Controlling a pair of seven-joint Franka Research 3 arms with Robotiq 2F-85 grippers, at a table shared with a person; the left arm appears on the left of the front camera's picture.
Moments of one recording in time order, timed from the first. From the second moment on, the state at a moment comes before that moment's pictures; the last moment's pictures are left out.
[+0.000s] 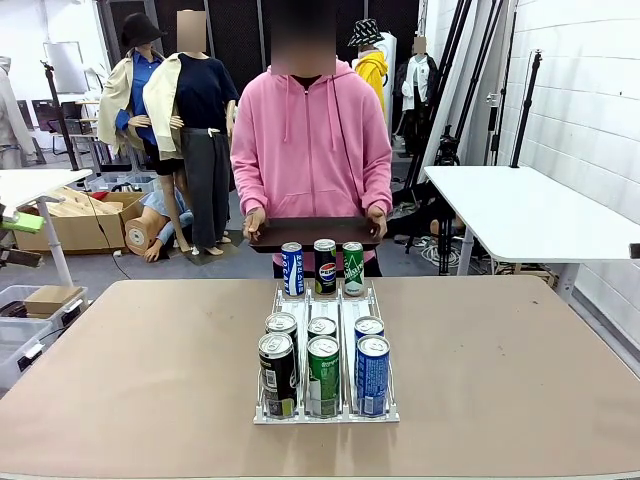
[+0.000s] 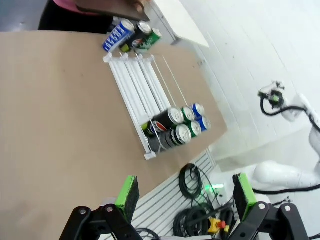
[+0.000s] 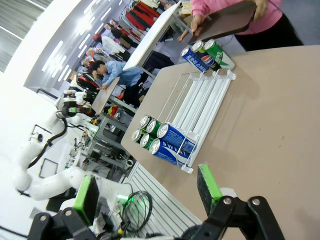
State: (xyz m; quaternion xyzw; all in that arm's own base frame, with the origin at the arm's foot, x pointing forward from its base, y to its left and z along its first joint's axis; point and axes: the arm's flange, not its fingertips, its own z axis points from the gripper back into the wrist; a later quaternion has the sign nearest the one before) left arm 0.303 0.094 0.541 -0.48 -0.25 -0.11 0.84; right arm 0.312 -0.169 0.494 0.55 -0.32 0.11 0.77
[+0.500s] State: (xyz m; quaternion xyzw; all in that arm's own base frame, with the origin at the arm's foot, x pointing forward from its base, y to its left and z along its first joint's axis) left arm 0.277 -0.002 0.584 -0.40 -0.25 -0.20 0.86; right arm 0.313 -0.169 0.493 0.55 -0.32 0.11 0.77
